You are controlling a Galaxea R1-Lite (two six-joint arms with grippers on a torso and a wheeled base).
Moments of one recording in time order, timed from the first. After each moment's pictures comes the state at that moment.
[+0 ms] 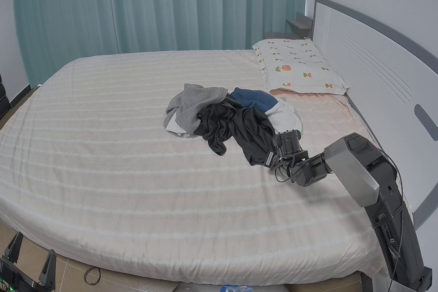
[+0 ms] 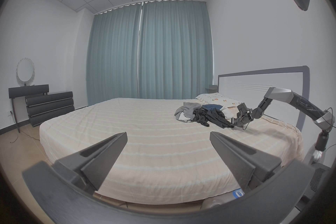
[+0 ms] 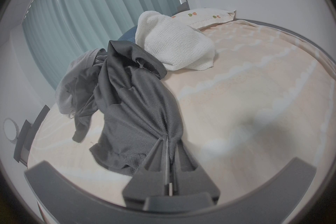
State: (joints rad) left arm 0.00 0.02 -0.02 0.00 0.00 -0.01; right arm 0.37 2.76 -1.79 -0.39 -0.28 0.56
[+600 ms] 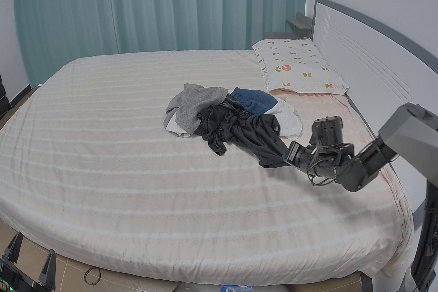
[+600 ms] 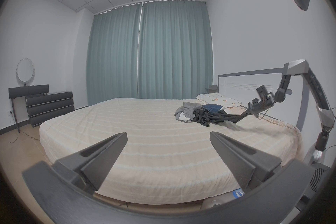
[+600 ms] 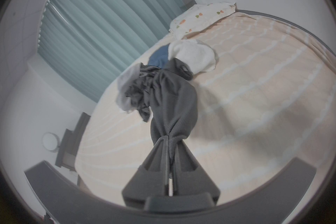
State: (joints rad) left arm 0.00 0.02 -0.02 0.00 -0.01 -0.01; right arm 0.37 2.22 -1.05 -0.67 0.01 0.71
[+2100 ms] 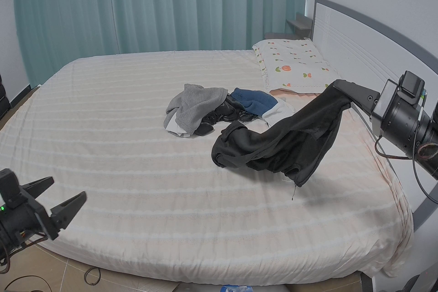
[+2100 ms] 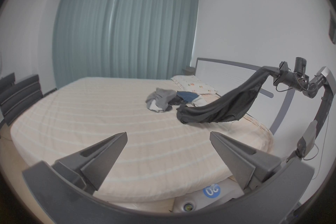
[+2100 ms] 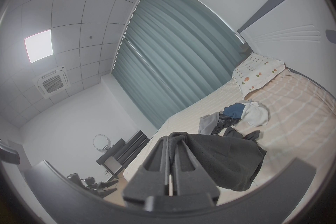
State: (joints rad) left arm -0.22 0.86 -0.30 -0.29 -0.07 -0.08; right arm 0.52 1.37 -0.65 -0.86 0.07 0.66
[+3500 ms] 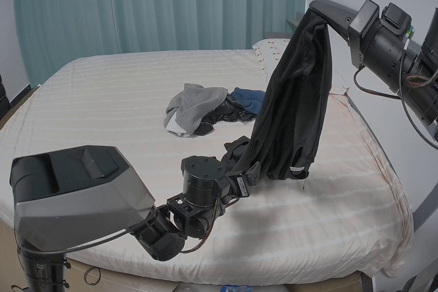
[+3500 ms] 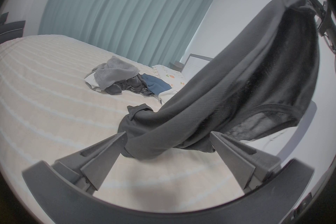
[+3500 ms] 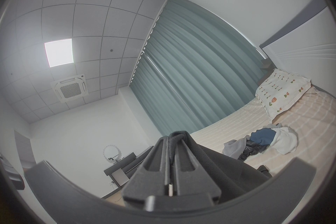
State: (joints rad) left arm -0.77 2.25 -0.89 -1.13 0.31 -0.53; right arm 0.61 1.52 -1.01 -0.87 0.03 0.62
